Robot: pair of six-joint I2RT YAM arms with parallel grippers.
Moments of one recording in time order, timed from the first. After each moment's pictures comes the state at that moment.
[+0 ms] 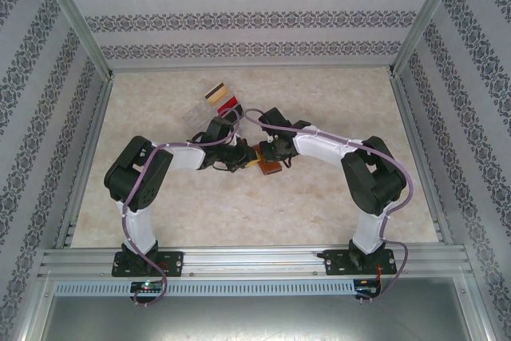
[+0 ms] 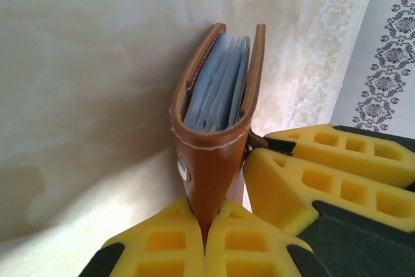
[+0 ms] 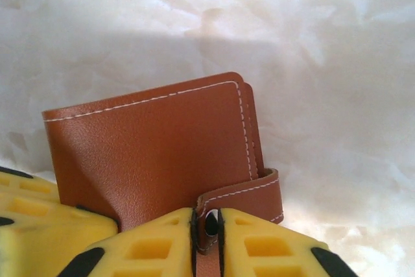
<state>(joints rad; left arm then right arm) -0.49 1.89 0.96 0.13 0.64 -1.04 0.61 1.84 1.22 -0.55 0.01 0.40</state>
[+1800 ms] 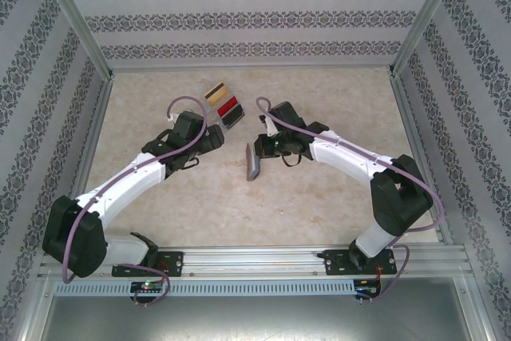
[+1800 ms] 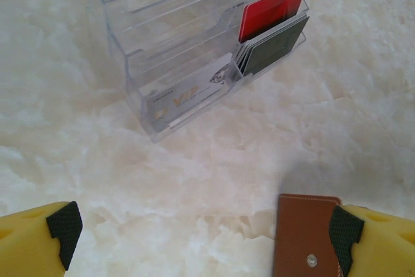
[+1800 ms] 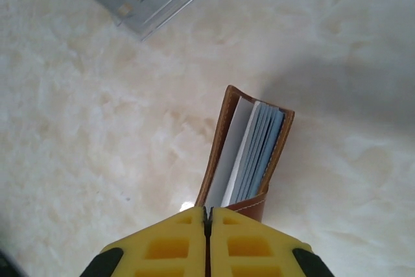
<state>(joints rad) -0.46 1.30 0.92 -0.44 -0.20 -0.76 0.63 1.63 1.16 -0.45 -0.29 0.50</state>
